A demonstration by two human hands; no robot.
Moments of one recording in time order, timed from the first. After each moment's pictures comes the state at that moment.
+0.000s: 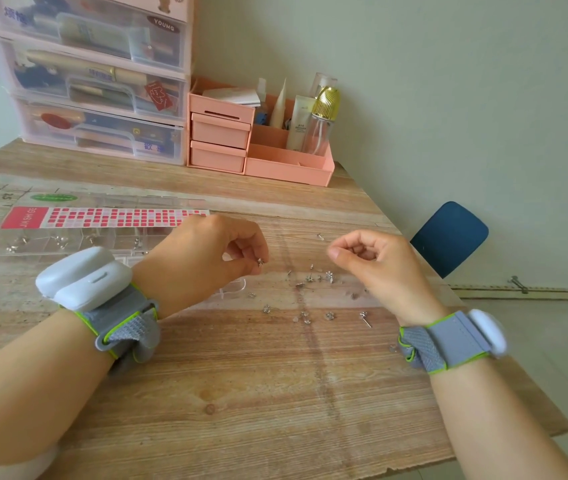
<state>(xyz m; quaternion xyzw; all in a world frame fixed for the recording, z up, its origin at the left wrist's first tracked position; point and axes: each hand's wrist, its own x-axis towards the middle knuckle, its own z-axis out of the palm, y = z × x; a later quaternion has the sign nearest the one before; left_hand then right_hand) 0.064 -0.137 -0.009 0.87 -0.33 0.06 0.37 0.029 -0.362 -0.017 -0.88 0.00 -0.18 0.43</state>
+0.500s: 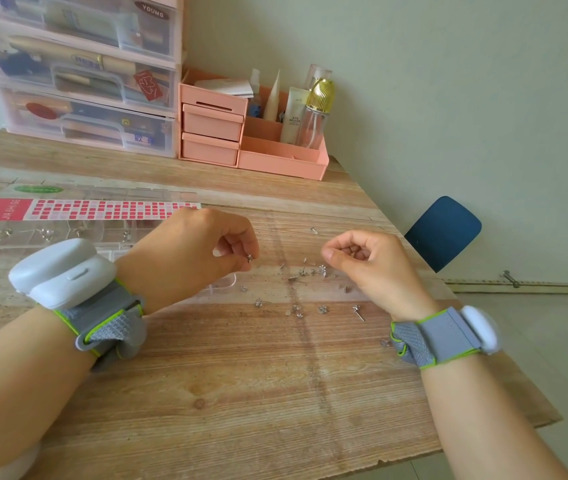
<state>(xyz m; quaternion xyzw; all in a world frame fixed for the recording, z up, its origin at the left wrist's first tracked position) 0.063 -0.136 -0.009 0.87 -0.34 0.06 0.35 0.028 -0.367 -0.023 -0.90 0.01 -0.16 0.41</state>
